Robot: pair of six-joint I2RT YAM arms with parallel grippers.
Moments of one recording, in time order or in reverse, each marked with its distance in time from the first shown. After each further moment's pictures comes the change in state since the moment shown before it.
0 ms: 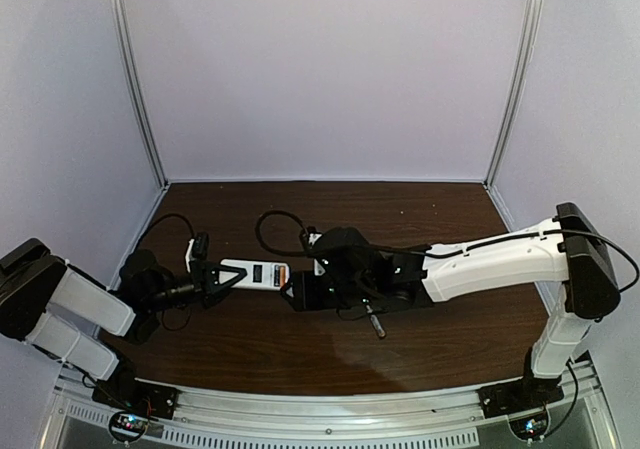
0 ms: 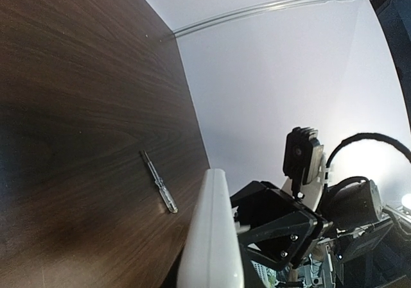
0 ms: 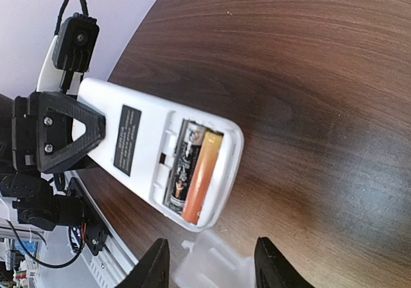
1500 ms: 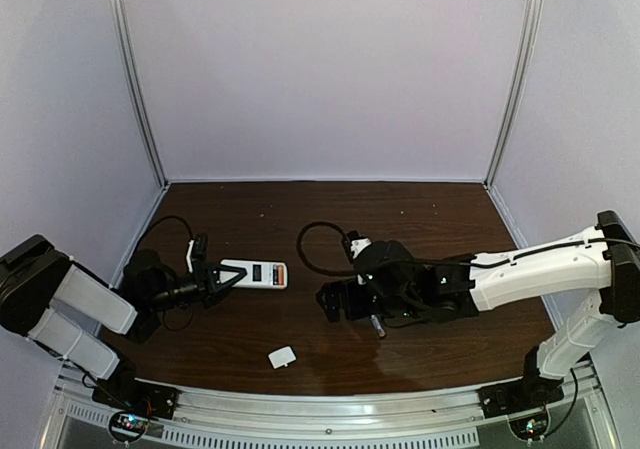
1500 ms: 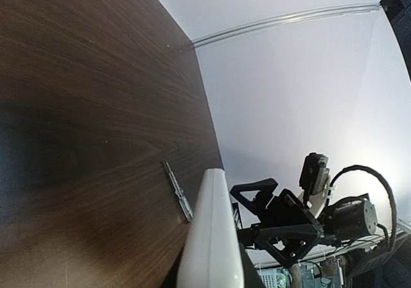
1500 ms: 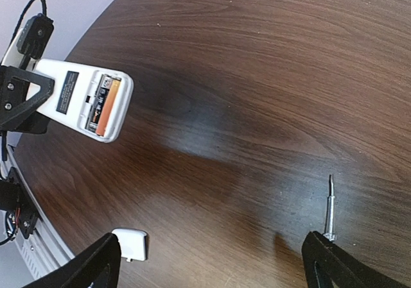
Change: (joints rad) left arm 0.011 0.034 0.007 -0.033 -0.054 0.036; right arm 0.000 -0.233 -0.261 -0.051 0.186 -0.122
